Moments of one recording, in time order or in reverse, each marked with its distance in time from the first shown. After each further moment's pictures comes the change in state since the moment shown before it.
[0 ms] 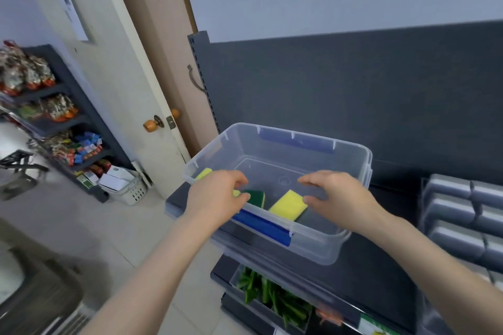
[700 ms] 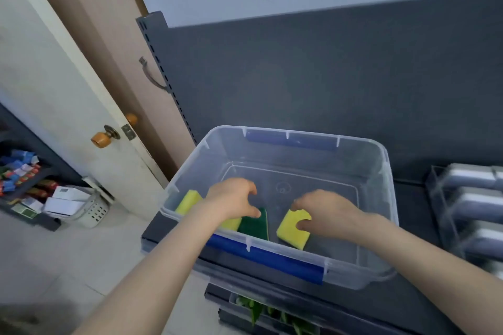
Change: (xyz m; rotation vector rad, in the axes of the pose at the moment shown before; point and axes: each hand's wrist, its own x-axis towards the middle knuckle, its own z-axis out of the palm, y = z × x) left_hand 0.131 -0.035 0.067 0.117 -0.577 0.236; right_hand 0.082 0.012 0.080 -0.235 -0.413 0.151
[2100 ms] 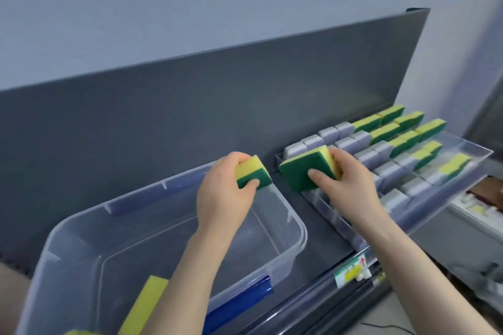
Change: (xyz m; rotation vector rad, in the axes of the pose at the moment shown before) left_hand -0.012 0.126 -0.042 -0.685 0.504 0.756; right_hand -0.157 -0.017 -0.032 0.583 1.278 0.880
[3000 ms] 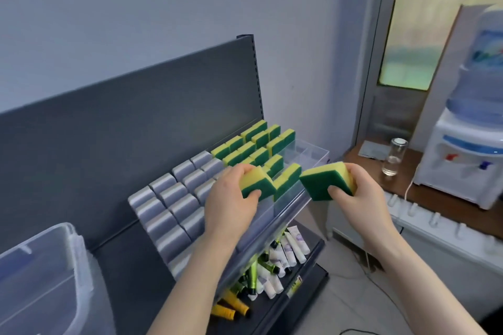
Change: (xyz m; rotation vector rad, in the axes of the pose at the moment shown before) left_hand -0.018 0.266 0.262 -0.045 -0.252 0.251; right_hand 0.001 0.211 -0.314 0.006 0.316 0.219
